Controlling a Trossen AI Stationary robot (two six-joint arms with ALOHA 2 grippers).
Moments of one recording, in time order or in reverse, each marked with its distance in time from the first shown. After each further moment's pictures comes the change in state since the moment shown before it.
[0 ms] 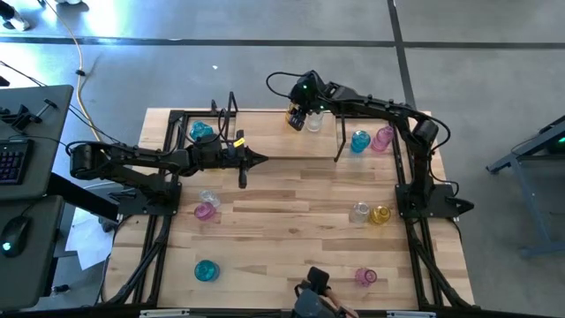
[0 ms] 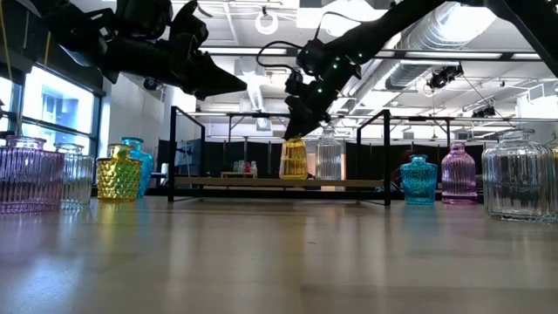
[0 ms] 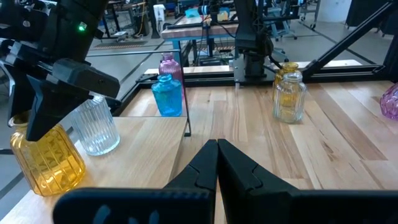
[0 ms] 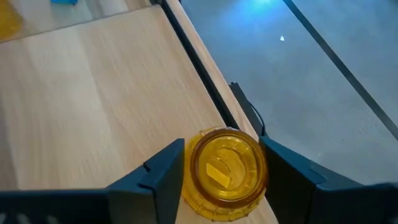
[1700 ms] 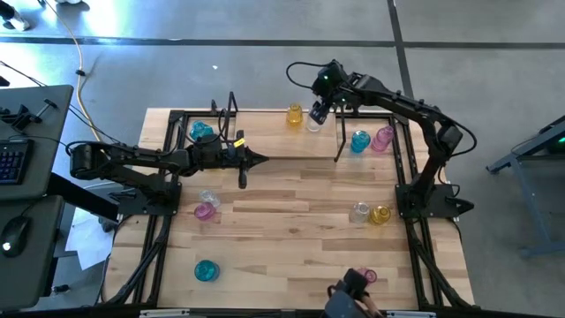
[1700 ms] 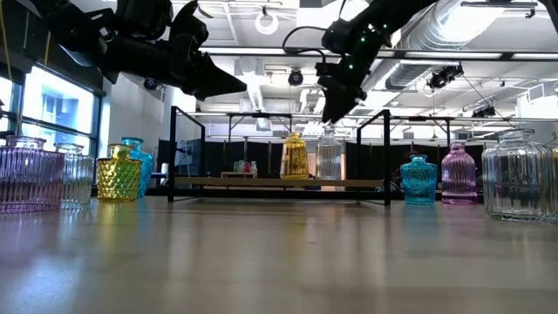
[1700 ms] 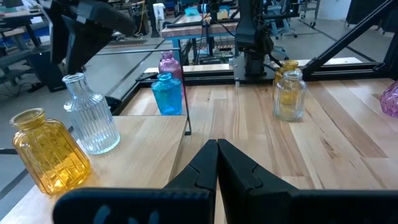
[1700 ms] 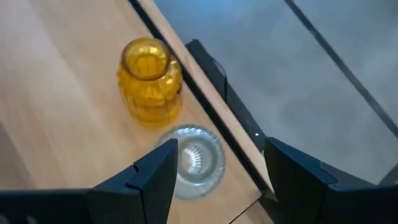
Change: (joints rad) left arm 0.000 0.000 0.000 -0.006 0.000 0.006; right arm -0.070 -0.213 -0.037 -0.297 0.100 0.034
